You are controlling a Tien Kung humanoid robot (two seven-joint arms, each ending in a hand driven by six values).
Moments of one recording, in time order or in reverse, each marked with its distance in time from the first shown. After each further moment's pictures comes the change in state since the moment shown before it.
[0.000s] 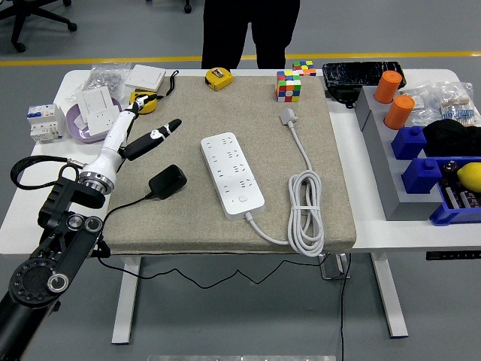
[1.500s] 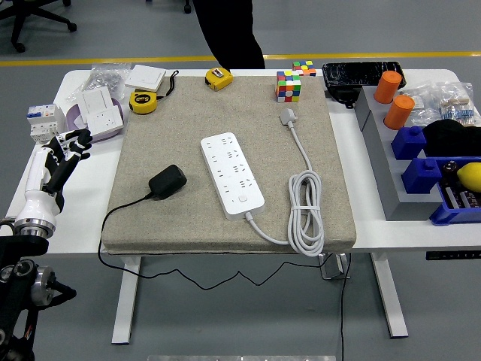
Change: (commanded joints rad) left arm 0.259 -0.008 -0.239 -0.163 -0.177 -0.032 0.029; right arm 0.006 0.025 -0.109 0.000 -0.084 -0.115 -0.059
